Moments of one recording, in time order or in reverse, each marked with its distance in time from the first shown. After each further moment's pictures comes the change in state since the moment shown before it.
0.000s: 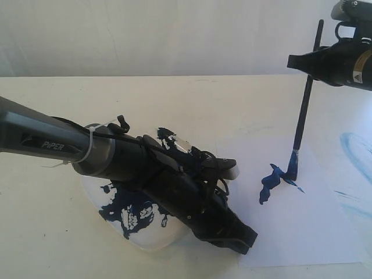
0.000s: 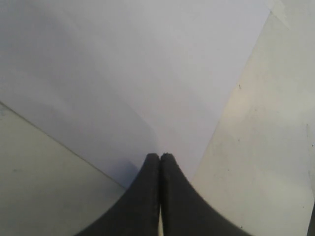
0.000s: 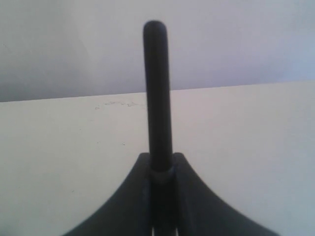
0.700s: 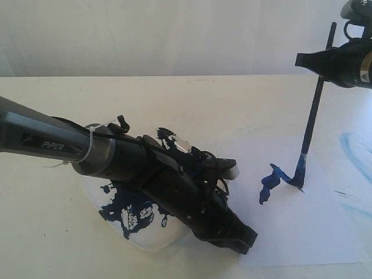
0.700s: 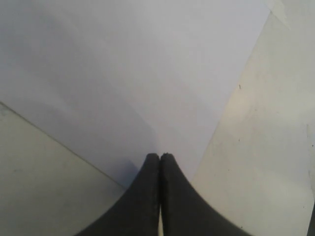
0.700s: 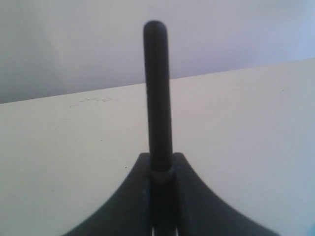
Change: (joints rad) left arm 0.000 0.000 0.000 0.000 0.000 0.000; right arm 0.000 -0.030 0.000 -0.010 0.115 0.066
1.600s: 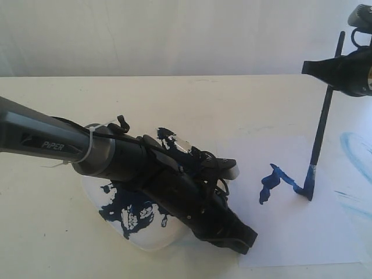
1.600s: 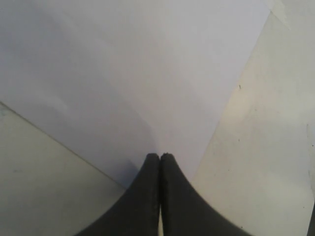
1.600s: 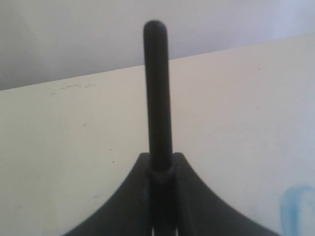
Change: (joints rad) left arm 0.000 0.000 0.000 0.000 0.000 0.002; right arm 0.000 -0.061 0.063 -0.015 0.071 0.029
